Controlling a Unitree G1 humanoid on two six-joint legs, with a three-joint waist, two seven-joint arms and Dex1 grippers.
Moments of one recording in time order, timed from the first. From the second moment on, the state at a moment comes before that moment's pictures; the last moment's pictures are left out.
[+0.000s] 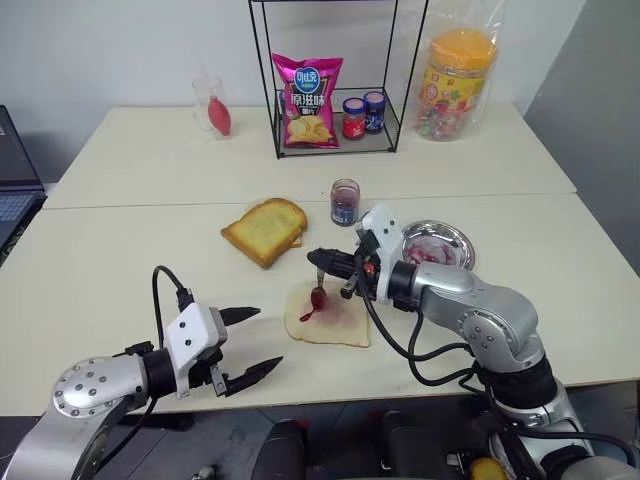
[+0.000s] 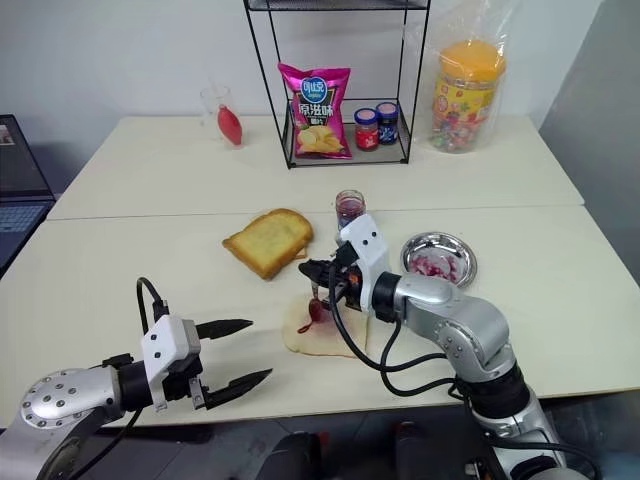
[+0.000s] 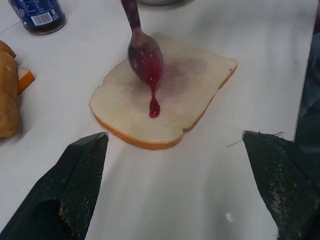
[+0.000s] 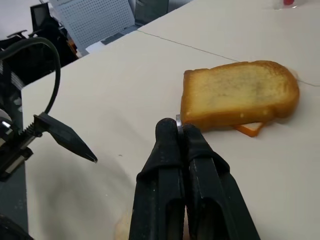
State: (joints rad) left arm 0.28 0.77 0.20 -0.58 -0.41 0.34 -0.92; right arm -0.52 -0.28 0.25 -0.43 0.60 0.93 0.39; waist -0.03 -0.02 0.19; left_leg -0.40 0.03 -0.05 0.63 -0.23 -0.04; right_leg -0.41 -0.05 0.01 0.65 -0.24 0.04
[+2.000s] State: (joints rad) left arm 0.24 0.80 0.19 -0.55 -0.43 0.33 -0.98; right arm -0.40 0.02 -0.10 -0.08 0.84 1.04 0.23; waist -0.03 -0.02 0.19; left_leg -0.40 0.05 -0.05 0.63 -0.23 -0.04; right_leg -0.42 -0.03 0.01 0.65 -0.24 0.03
